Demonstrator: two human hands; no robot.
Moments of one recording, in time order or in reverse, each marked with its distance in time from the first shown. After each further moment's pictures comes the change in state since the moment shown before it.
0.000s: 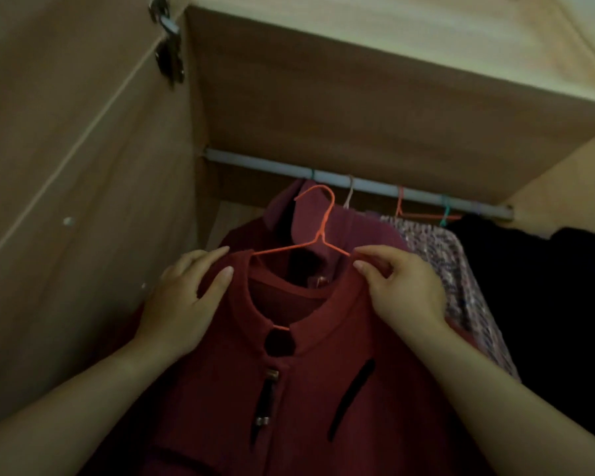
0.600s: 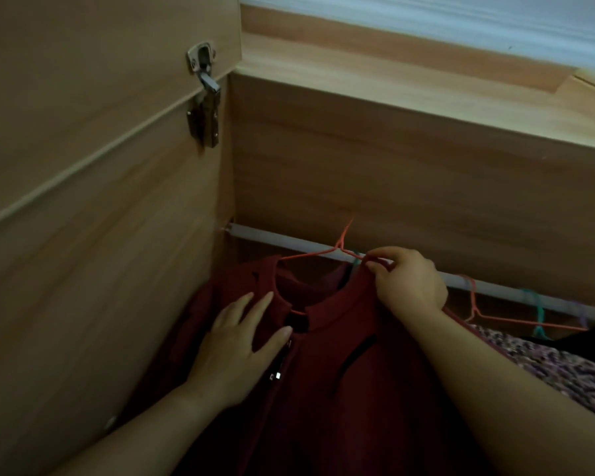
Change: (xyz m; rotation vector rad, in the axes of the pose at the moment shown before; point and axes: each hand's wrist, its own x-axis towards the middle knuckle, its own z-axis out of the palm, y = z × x) left_hand 0.139 -0.062 0.072 0.120 -0.104 -0.042; right_hand 0.184 -0.043 0.102 -0.046 0.021 0.039
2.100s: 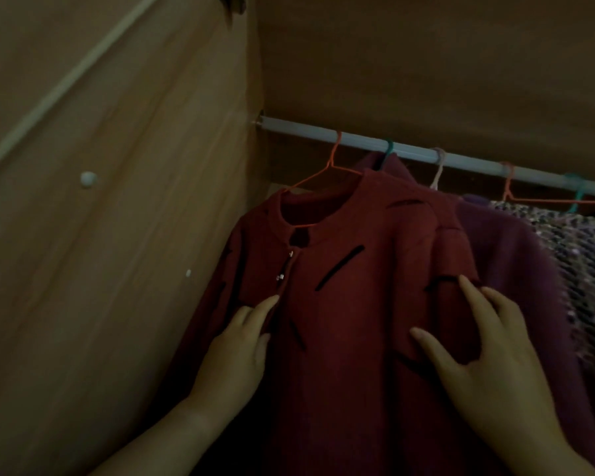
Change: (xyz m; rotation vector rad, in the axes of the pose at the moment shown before) left_hand -0.167 -0.044 0.020 -0.033 -0.006 0.040; right_hand -0.224 0.085 -0.023 -0.010 -0.048 -0.106
